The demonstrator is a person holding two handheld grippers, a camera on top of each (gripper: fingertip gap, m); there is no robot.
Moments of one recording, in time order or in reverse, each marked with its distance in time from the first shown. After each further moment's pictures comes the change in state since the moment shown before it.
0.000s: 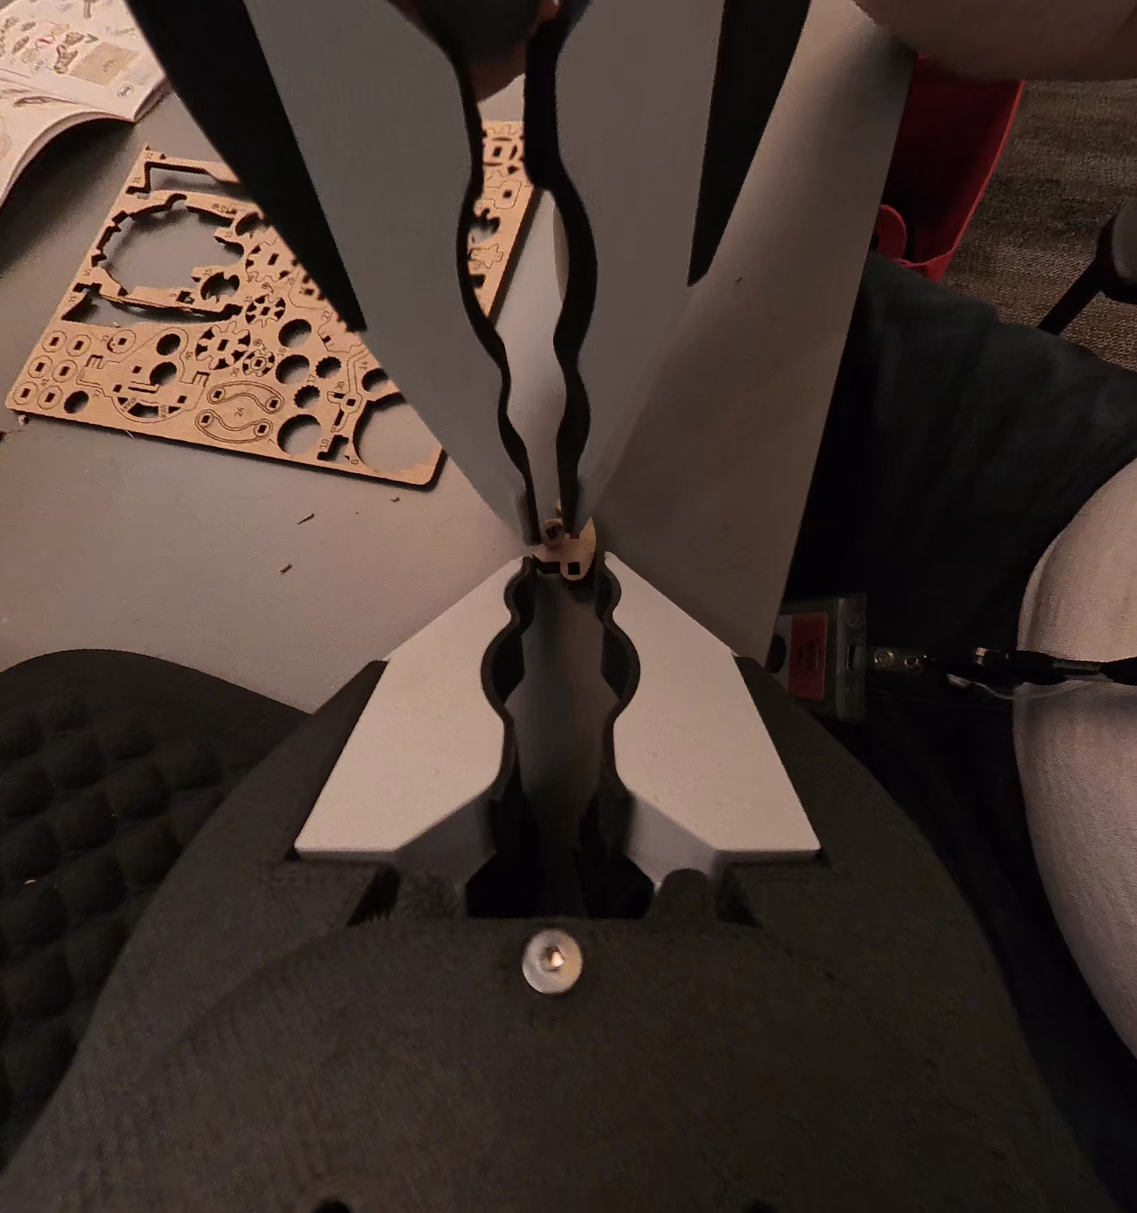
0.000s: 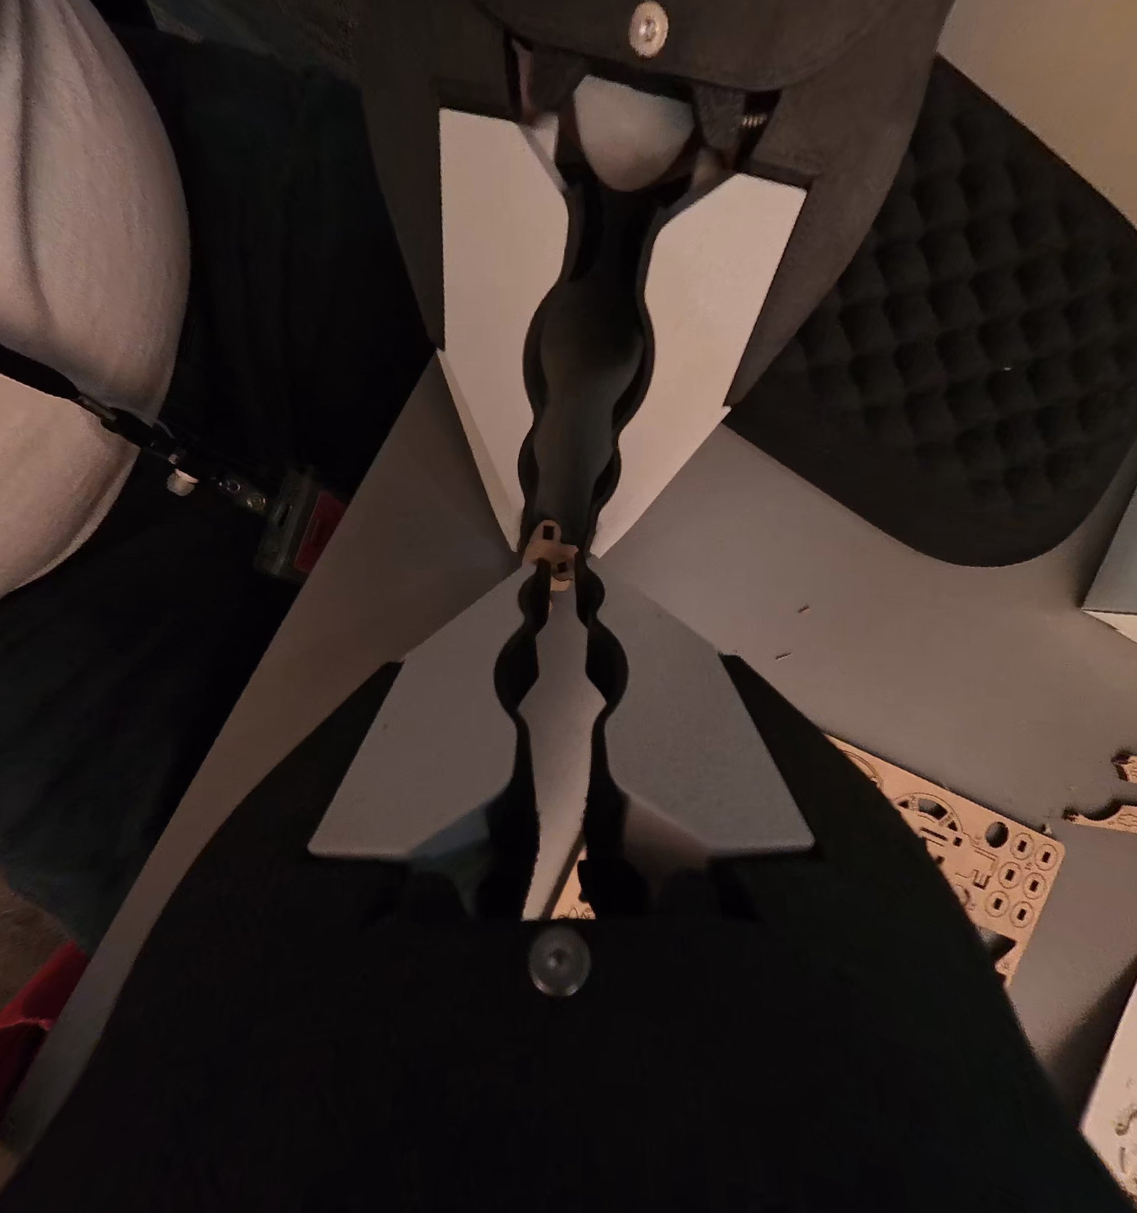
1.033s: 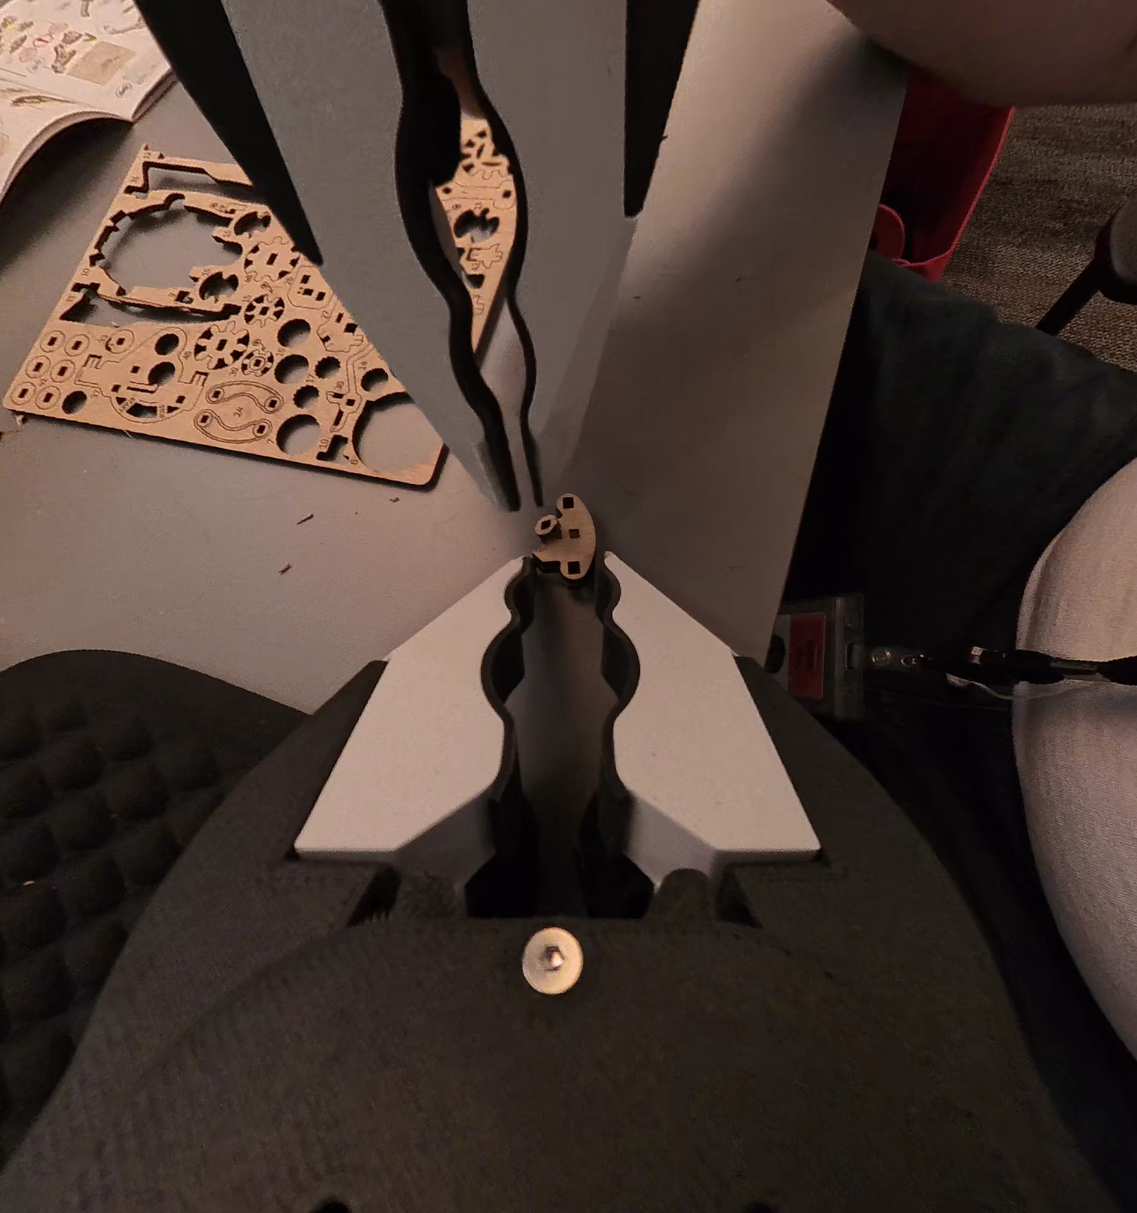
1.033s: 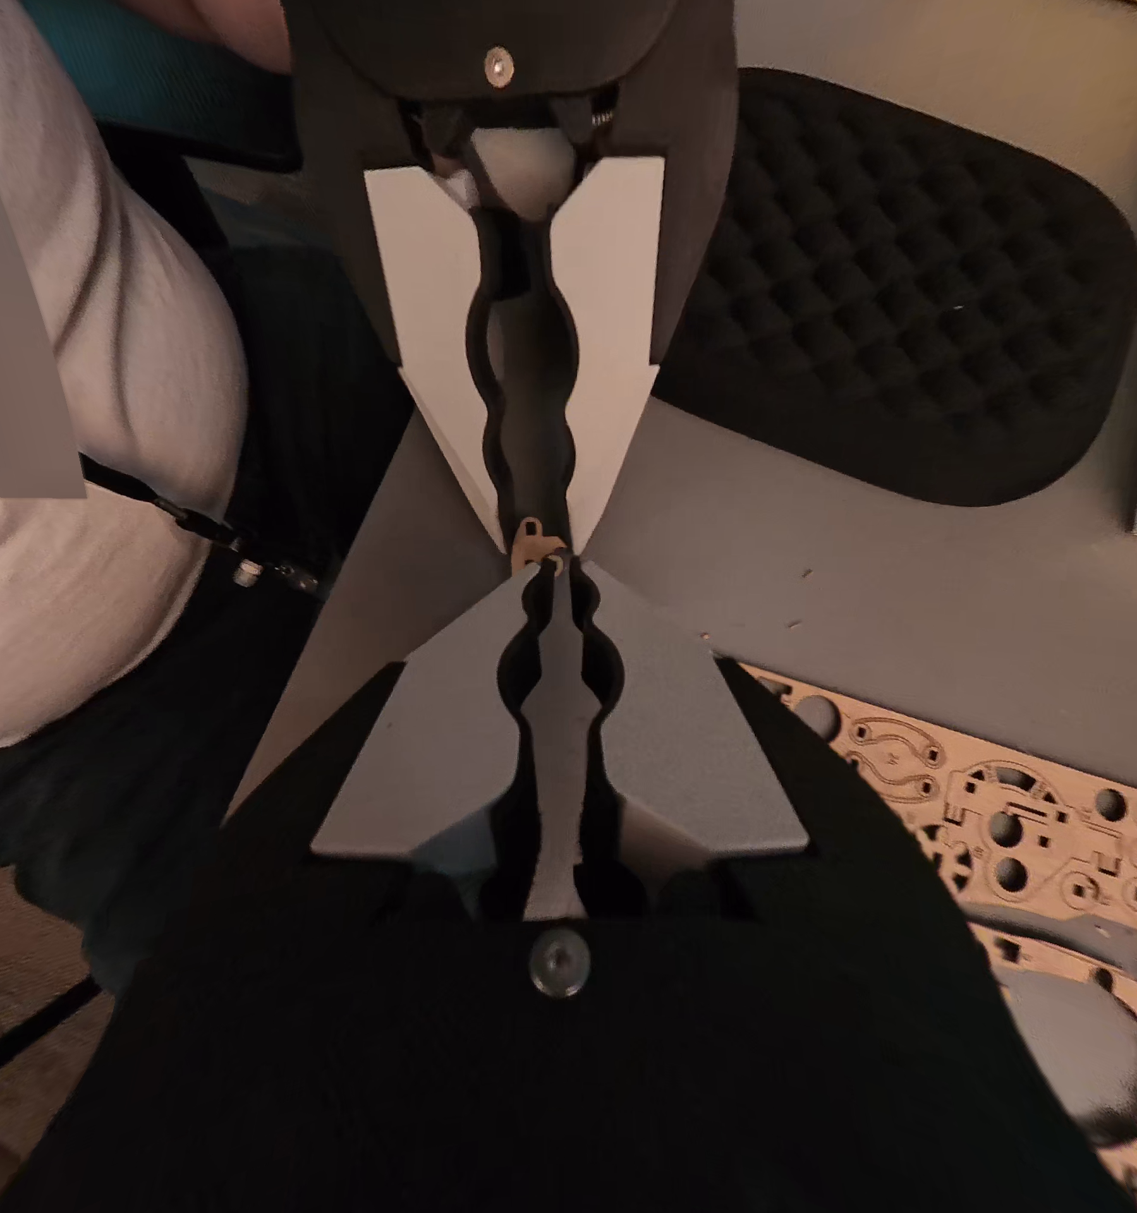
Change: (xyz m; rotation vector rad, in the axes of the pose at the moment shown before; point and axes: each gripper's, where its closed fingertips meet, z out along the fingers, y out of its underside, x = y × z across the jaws) left arm 0.000 0.000 0.000 0.000 0.002 -0.001; right arm 0.004 0.000 -0.010 0.183 -0.038 0.186
